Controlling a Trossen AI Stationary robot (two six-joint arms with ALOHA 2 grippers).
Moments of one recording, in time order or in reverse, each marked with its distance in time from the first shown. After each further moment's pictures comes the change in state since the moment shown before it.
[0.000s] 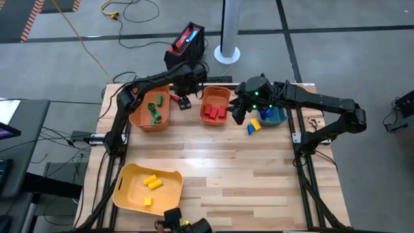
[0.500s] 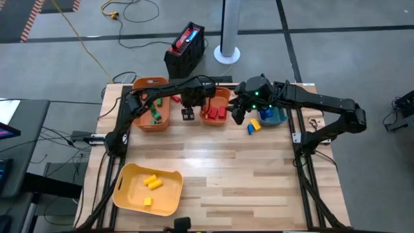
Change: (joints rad) left arm -0.122 0.080 0.015 -0.035 -0.039 0.023; right arm 0.003 0.000 0.000 0.017 0.003 -0.010
